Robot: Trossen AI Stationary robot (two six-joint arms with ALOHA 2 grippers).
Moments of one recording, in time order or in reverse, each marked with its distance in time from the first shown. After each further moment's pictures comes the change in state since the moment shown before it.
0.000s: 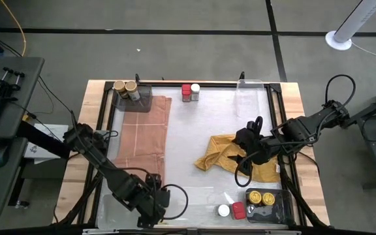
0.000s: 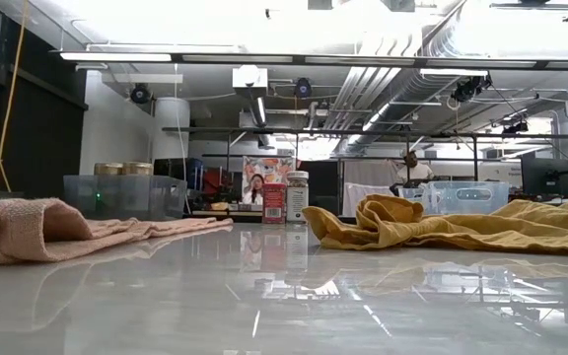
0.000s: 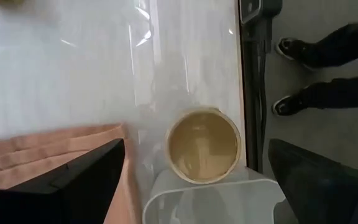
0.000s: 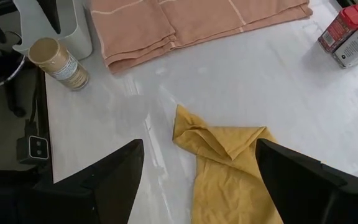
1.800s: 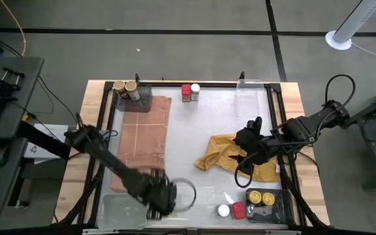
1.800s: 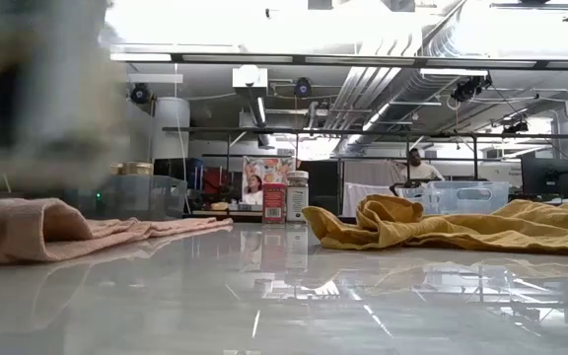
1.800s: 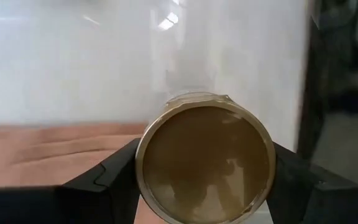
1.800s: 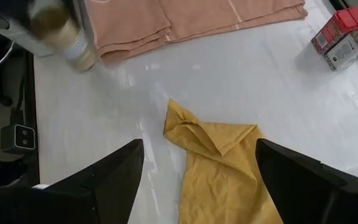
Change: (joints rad) left arm 0.108 0.022 -0.037 -0.035 -0.021 0.004; right arm 0.000 0.000 0.000 -0.032 0.006 -0.037
